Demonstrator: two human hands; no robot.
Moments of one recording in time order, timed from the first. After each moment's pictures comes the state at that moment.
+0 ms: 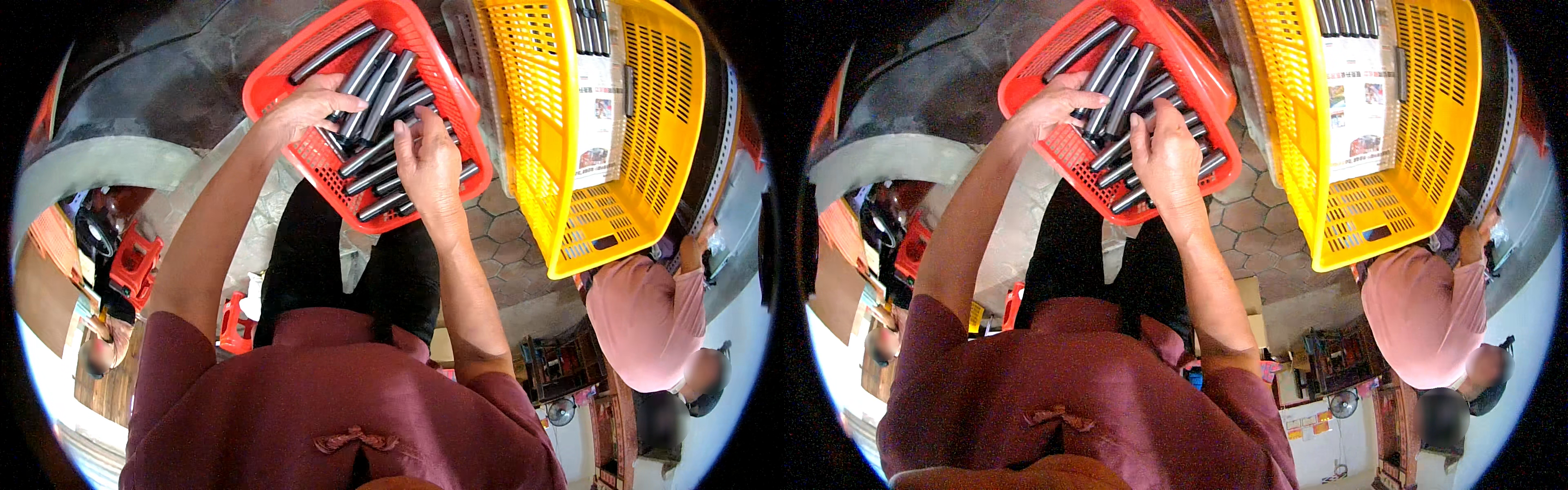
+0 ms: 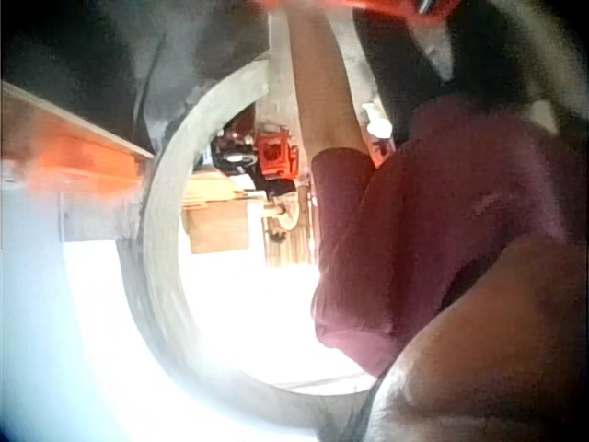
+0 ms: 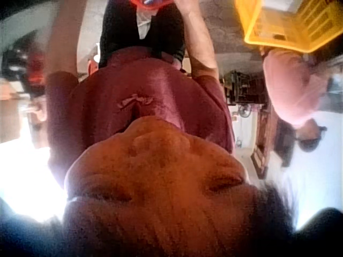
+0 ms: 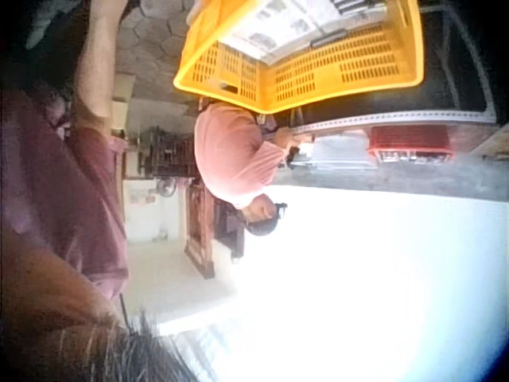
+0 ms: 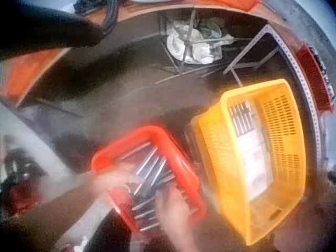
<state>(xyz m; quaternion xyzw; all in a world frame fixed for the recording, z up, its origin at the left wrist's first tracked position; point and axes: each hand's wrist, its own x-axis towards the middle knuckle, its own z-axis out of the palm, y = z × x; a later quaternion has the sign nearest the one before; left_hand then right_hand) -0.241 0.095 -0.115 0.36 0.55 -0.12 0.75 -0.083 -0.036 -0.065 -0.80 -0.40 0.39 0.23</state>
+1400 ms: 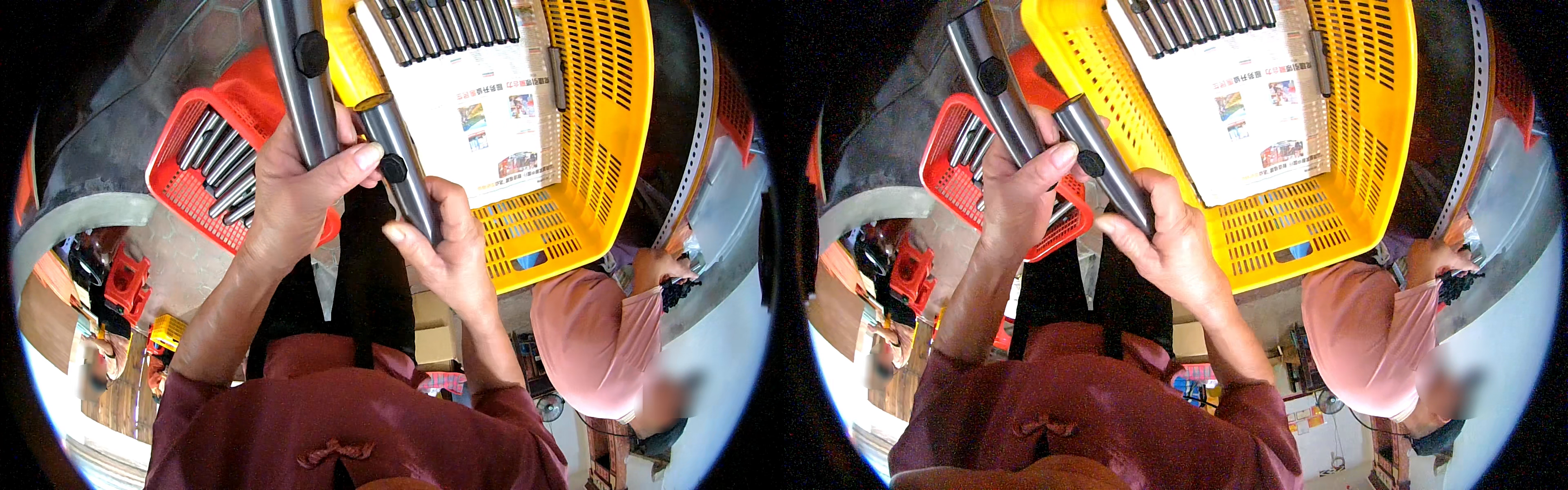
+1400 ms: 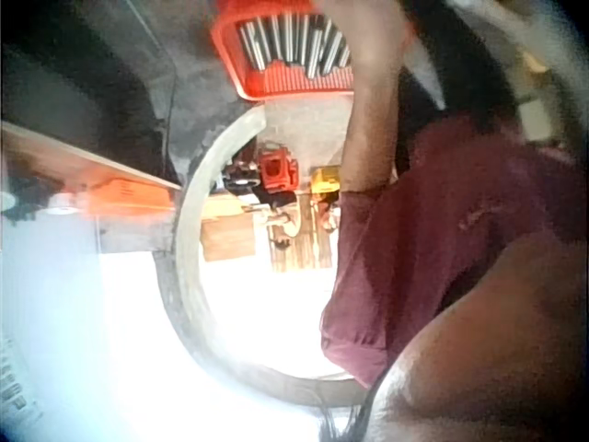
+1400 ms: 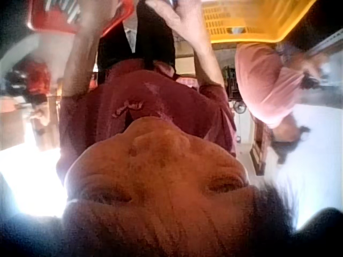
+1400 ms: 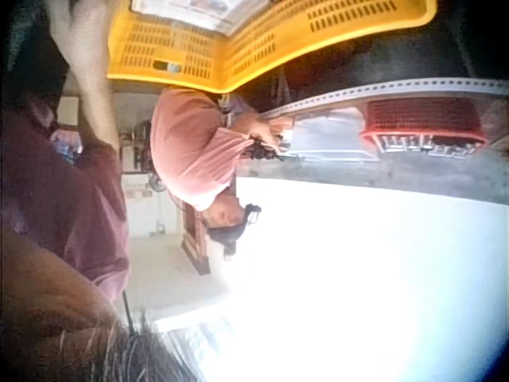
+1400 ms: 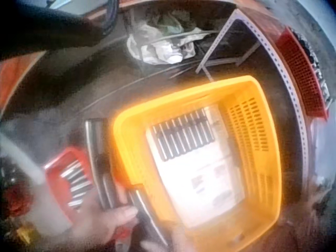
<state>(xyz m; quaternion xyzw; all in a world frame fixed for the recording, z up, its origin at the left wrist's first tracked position) 0.031 0.062 0.010 0.28 0.50 0.25 0.78 0.177 -0.052 0.027 -0.70 -0.40 0.52 0.28</state>
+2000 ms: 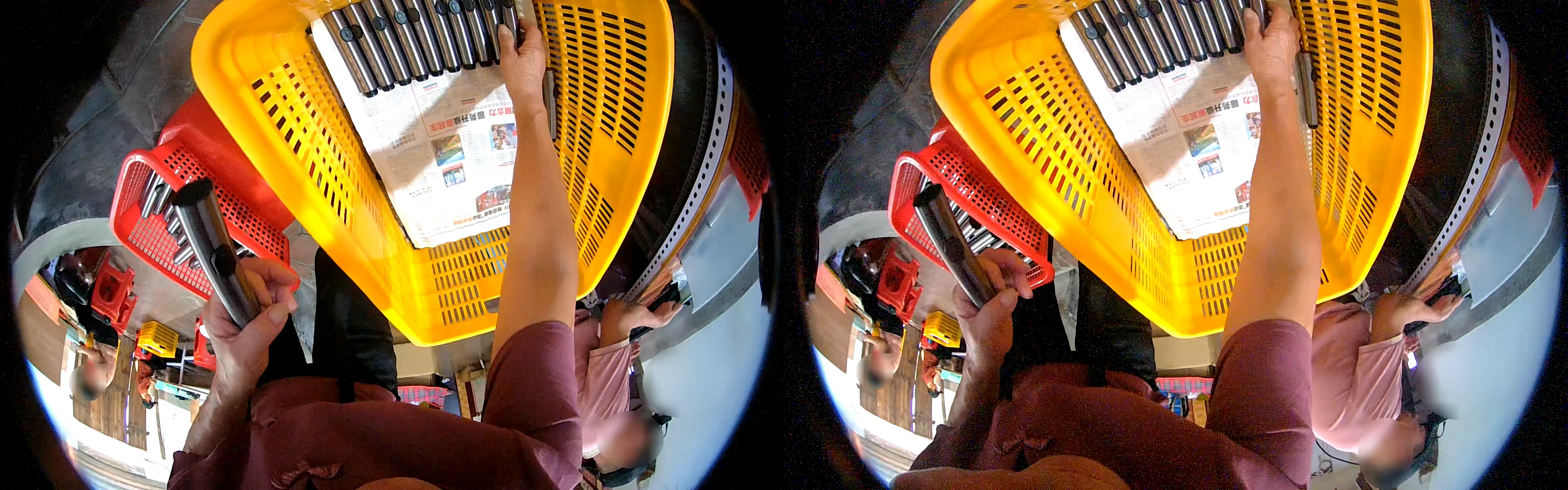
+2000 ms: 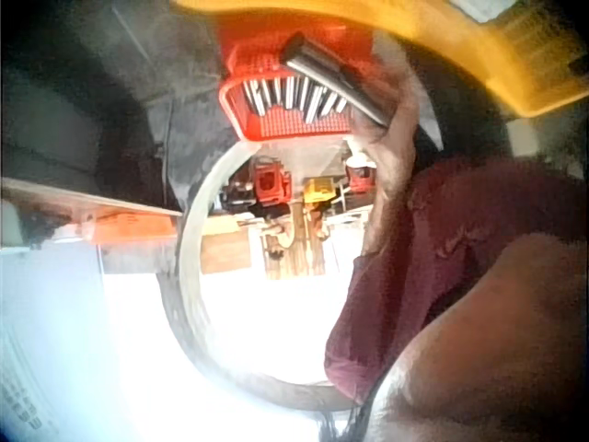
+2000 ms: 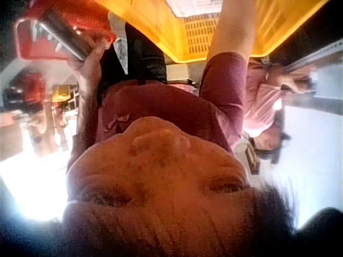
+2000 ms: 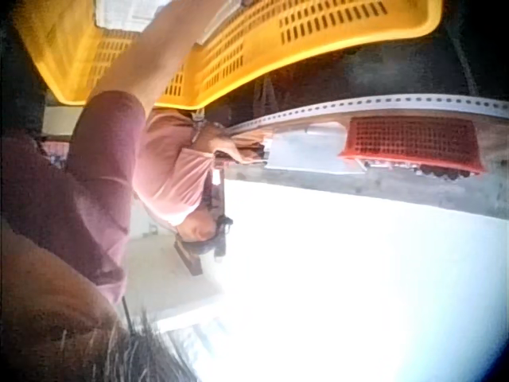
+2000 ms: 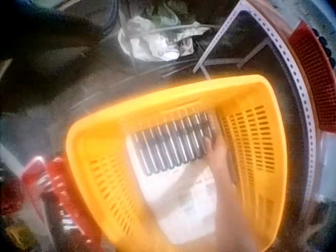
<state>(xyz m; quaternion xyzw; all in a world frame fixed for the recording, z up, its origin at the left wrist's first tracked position) 0.009 0.018 0.014 0.27 0.64 0.17 0.70 0.412 0.074 -0.284 -0.79 -0.48 0.22 0.32</state>
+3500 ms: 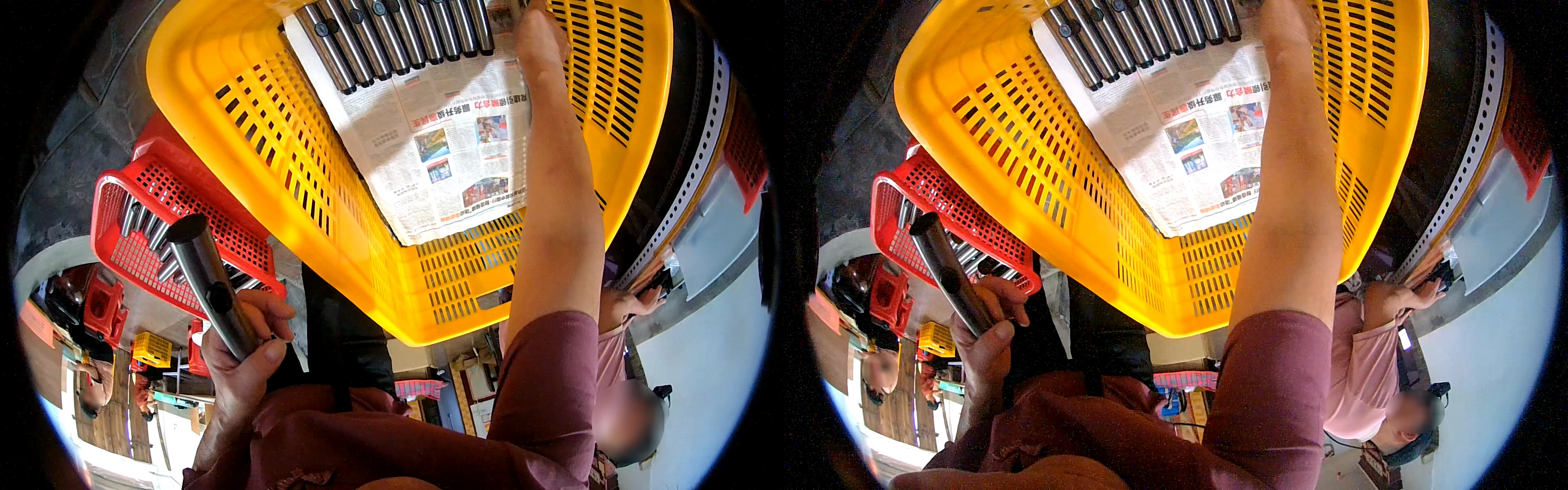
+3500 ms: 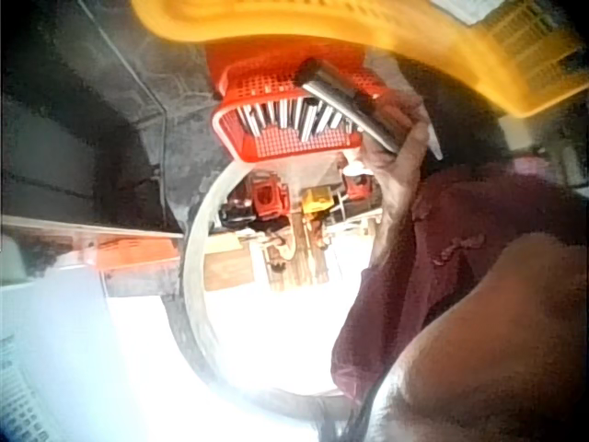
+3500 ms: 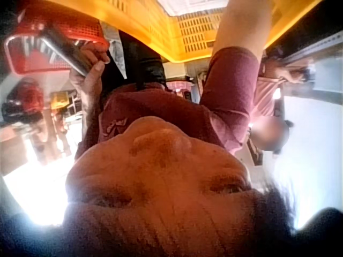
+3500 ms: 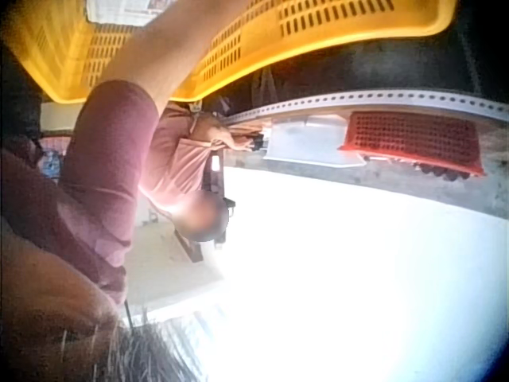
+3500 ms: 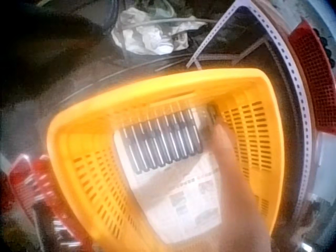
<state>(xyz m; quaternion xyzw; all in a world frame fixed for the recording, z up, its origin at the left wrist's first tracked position) 0.009 0.011 0.018 0.23 0.63 0.13 0.73 0.450 0.113 -0.265 -0.80 -0.59 0.04 -0.02</state>
